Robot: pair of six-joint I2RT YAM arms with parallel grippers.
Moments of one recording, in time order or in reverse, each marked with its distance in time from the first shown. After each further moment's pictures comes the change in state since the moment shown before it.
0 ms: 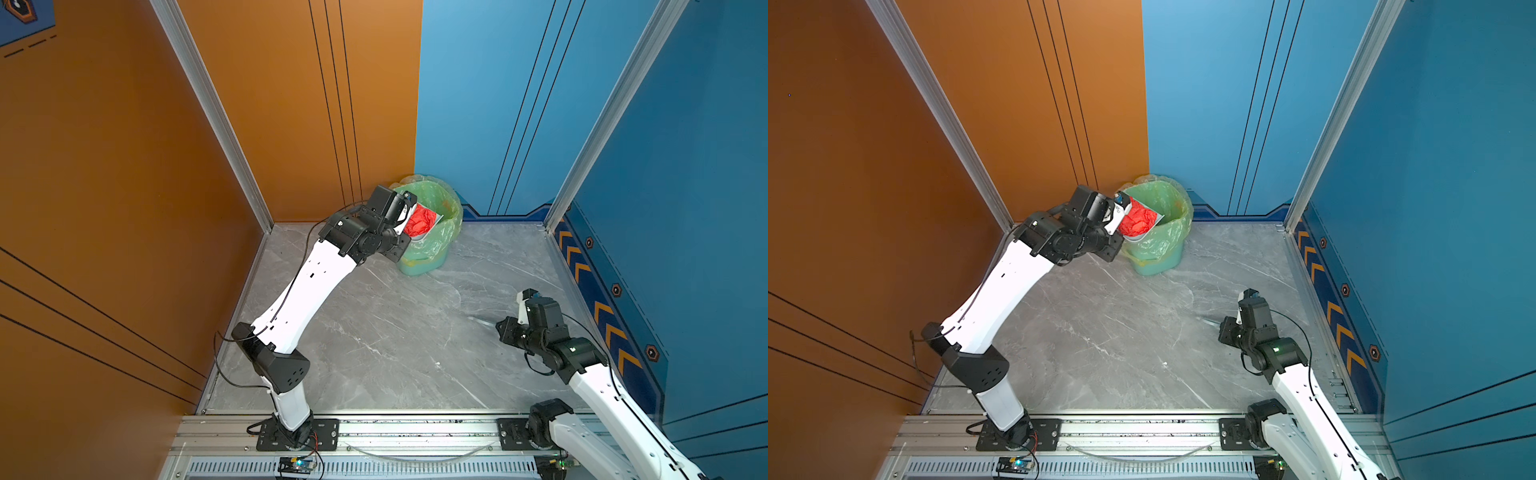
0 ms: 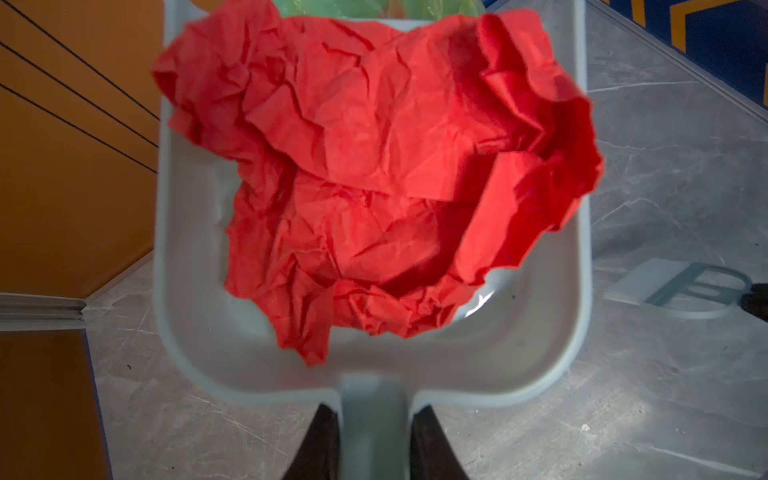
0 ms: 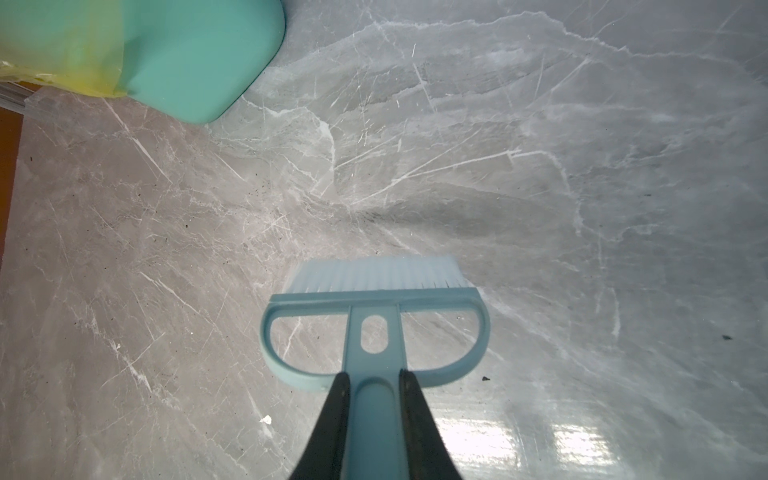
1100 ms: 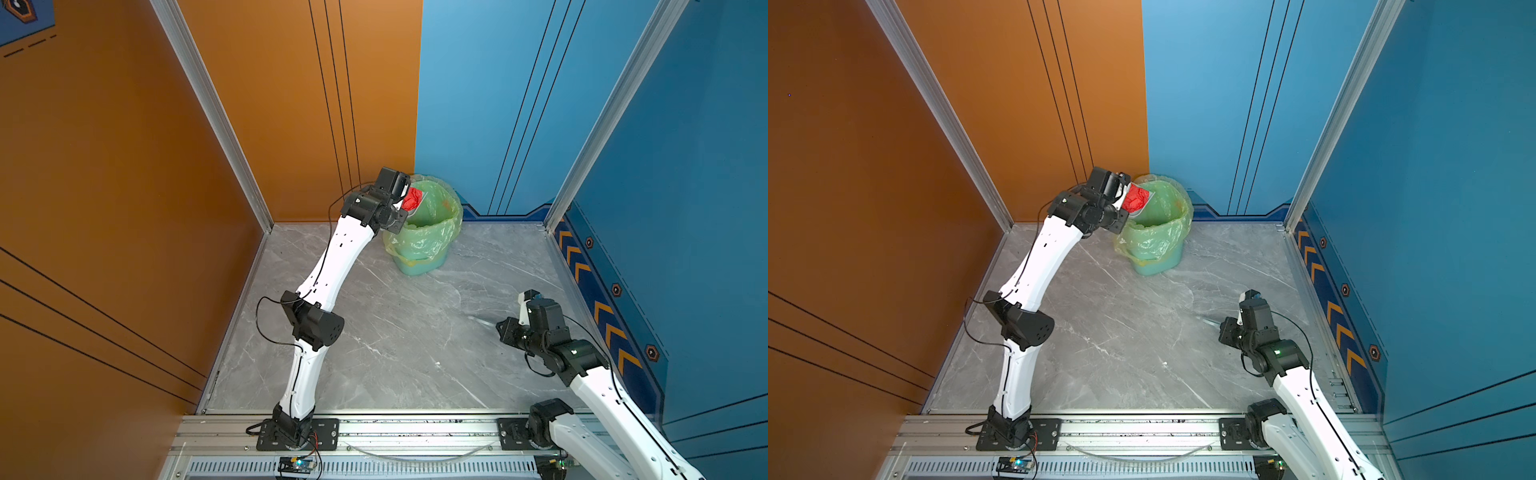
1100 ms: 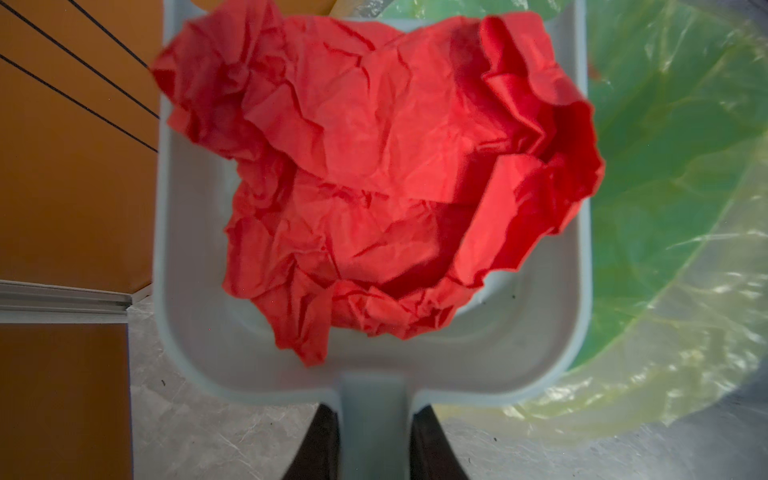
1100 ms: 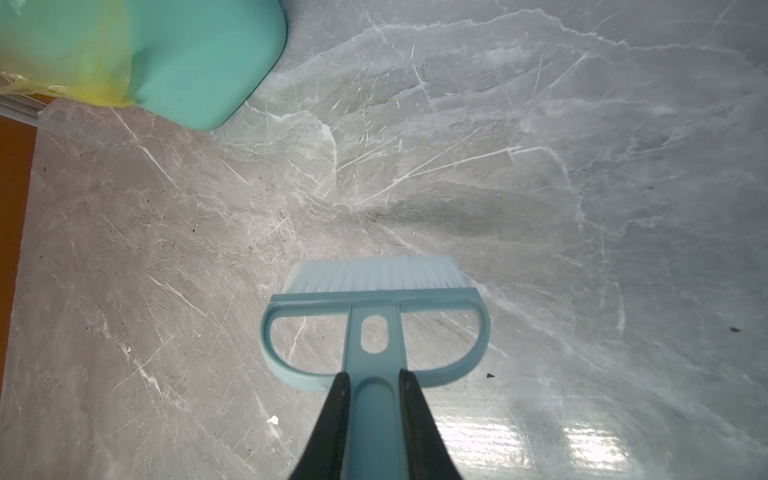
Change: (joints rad) left arm 0.115 0.407 0.445 -0.025 -0.105 0.031; right arm 0.000 -0.021 -0.010 0.004 -0.003 0.029
